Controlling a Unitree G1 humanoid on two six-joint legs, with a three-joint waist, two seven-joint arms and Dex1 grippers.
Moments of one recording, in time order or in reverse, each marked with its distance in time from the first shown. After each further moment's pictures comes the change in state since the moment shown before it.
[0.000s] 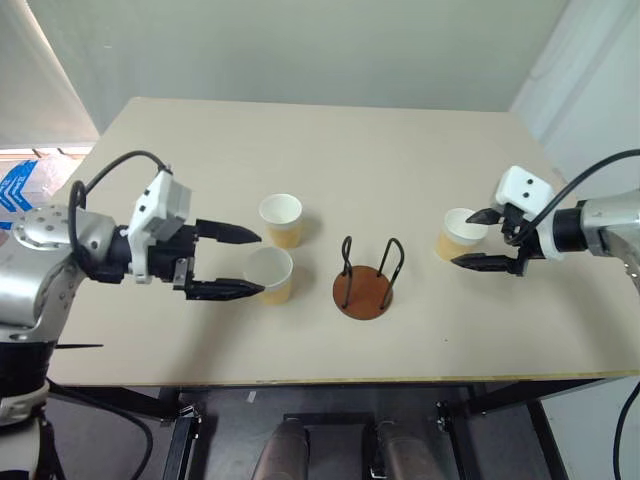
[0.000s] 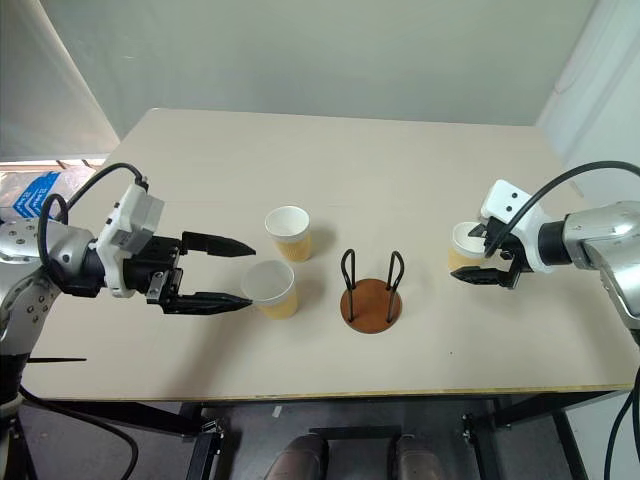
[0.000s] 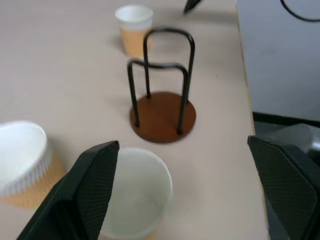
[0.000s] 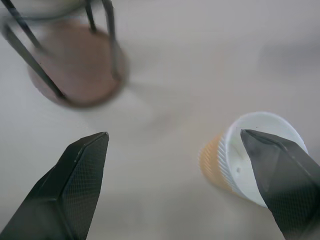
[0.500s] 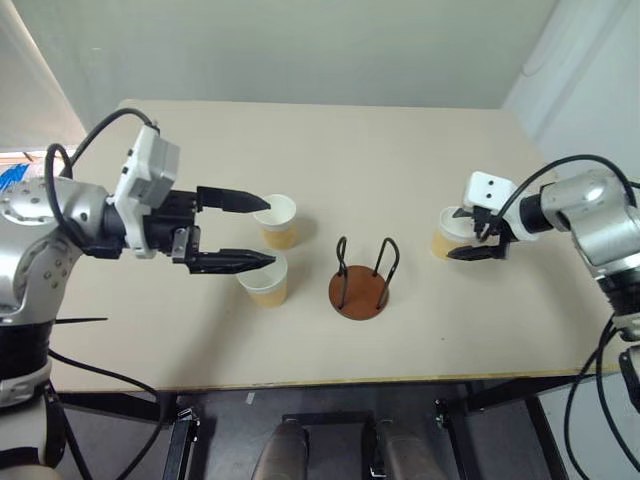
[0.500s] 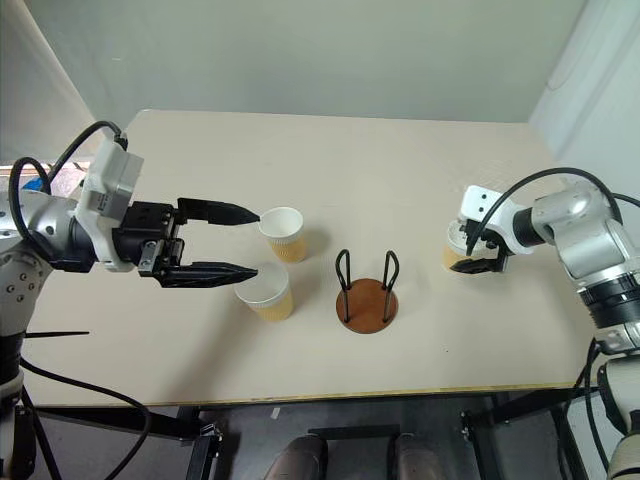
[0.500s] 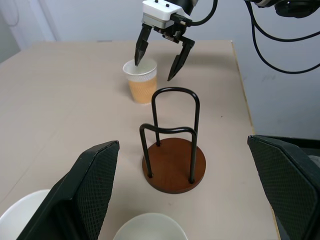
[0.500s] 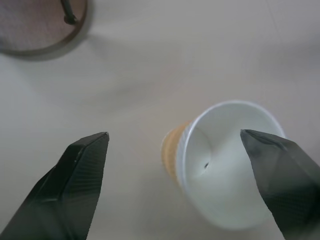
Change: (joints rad) left arm -0.076 -0.009 0.024 -0.011 -0.075 0.051 0.057; right arm -0.197 0.188 0.157 0.399 -0.306 -0.330 0.131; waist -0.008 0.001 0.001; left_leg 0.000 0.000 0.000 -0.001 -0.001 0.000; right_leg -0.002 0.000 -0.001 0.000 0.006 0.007
